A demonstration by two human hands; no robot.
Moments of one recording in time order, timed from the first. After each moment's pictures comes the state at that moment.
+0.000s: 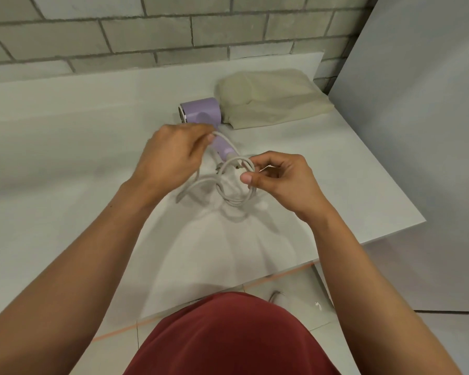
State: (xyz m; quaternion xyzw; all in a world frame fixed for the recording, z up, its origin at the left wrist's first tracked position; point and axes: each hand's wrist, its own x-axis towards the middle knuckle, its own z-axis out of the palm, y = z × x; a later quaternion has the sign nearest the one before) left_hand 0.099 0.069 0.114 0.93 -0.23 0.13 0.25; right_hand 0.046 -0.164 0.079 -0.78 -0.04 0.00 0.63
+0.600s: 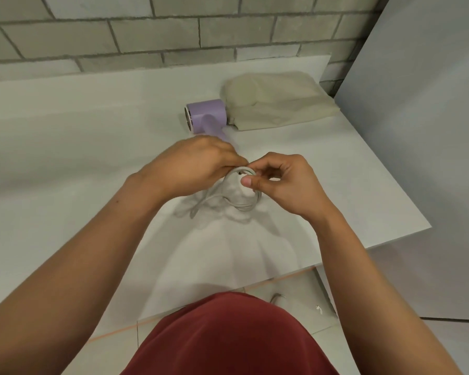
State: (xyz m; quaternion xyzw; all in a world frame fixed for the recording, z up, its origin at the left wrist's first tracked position) left_hand 0.089 0.058 0.132 0.89 -0.43 0.03 0.12; right_hand 0.051 -0.160 0.081 -0.83 -0.08 0.00 0.56
